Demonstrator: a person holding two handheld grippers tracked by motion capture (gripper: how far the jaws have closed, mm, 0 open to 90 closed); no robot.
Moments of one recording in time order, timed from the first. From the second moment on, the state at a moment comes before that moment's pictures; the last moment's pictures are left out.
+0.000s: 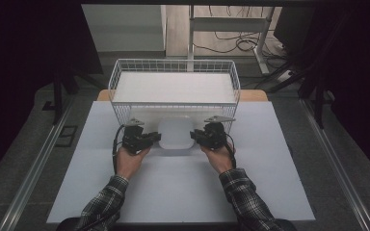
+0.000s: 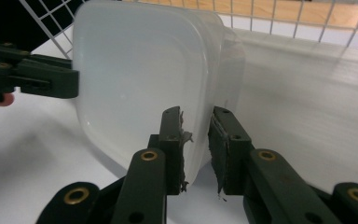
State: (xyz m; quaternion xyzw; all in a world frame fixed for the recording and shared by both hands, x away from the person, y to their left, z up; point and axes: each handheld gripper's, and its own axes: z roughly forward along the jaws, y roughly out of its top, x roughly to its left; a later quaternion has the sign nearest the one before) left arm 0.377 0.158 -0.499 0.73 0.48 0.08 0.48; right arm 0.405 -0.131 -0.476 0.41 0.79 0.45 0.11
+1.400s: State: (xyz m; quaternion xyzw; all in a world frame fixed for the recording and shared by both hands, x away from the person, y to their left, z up) left arm 0.341 0.165 -0.486 0.73 0.43 0.14 0.51; right arm 0.397 -0.134 -0.459 0.35 0.79 0.48 0.15
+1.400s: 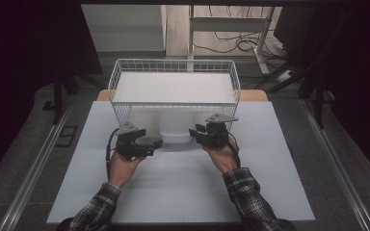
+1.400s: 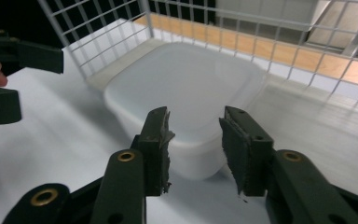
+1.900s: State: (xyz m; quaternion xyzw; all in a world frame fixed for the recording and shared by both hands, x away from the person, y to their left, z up) left arm 0.291 0.174 -0.506 0.74 0.41 0.16 0.50; right arm 0.371 -0.123 -0.463 0.28 0.83 0.48 0.10
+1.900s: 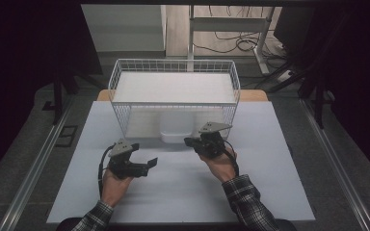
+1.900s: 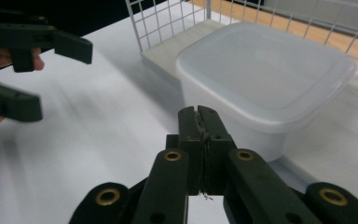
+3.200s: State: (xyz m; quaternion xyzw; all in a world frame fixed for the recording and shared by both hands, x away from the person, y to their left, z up) left arm 0.257 0.192 -0.526 0.74 0.42 0.15 0.50; right arm 0.420 -0.073 -0.506 0.30 0.84 0.43 0.14
